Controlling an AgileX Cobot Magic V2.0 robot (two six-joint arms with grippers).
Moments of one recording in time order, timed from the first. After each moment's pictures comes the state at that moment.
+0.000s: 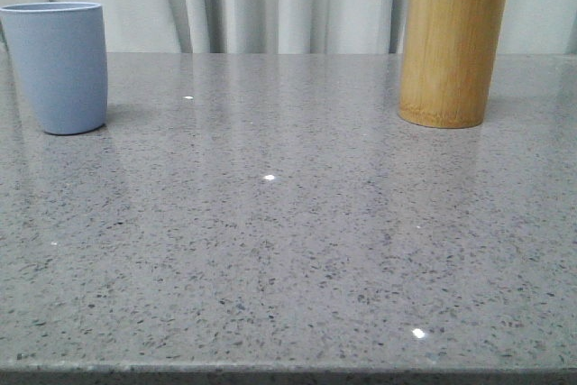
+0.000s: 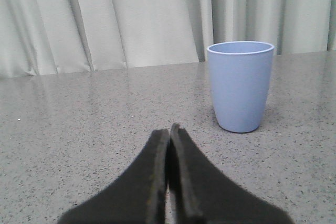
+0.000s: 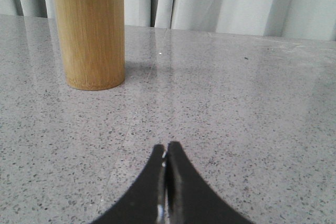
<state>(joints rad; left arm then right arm) -0.07 0.00 0.00 0.00 0.04 0.01 0.08 -0.01 0.03 -0.08 0.12 0.11</state>
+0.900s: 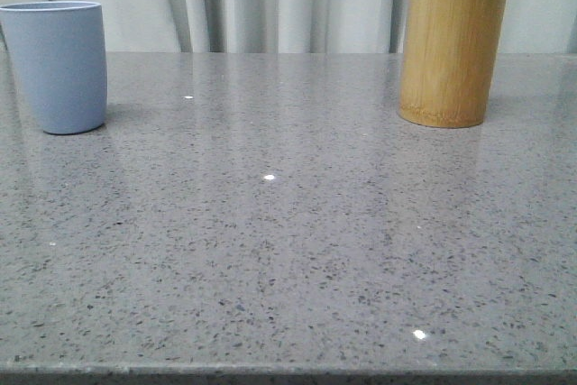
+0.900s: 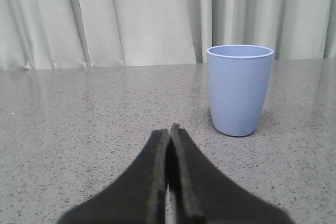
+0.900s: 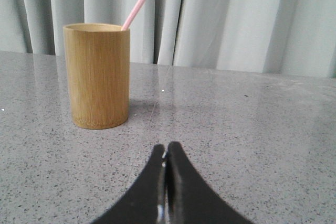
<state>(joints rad) -0.07 0.00 0.00 -0.07 0.05 0.01 0.08 -0.01 0.03 -0.08 0.01 0.11</state>
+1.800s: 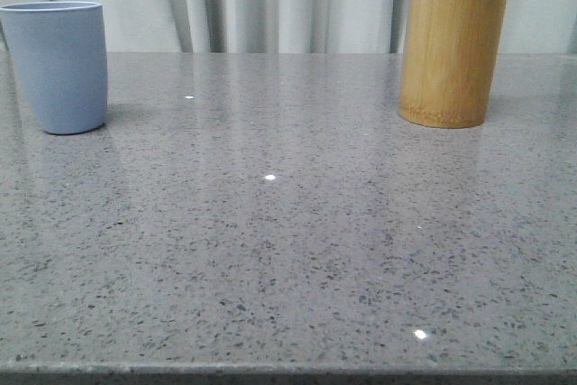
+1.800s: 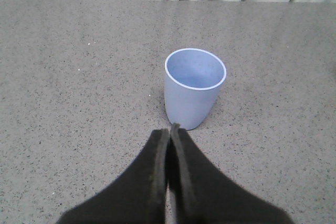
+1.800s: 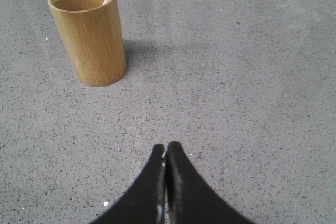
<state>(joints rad) -0.07 0.62 -0.87 -0.17 0.77 0.01 0.08 0.41 -0.72 -0.02 0.83 0.11</state>
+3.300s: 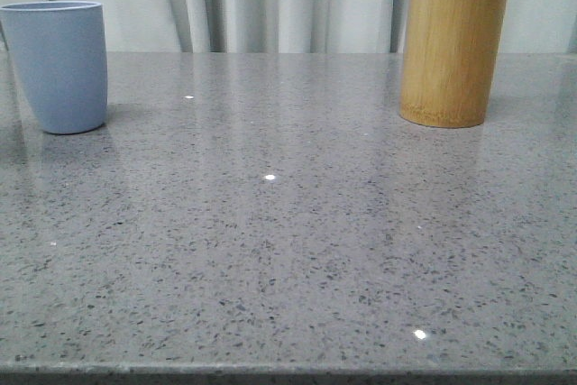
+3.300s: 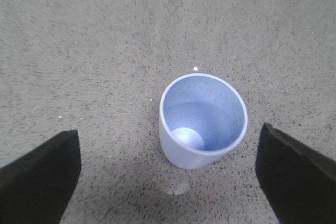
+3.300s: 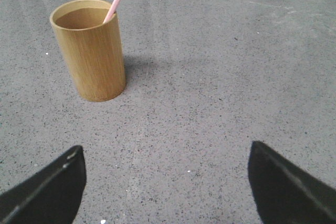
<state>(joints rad) -0.10 1.19 -1.18 -0.20 0.75 0.04 0.08 0.42 -0.73 -0.03 0.78 0.11</state>
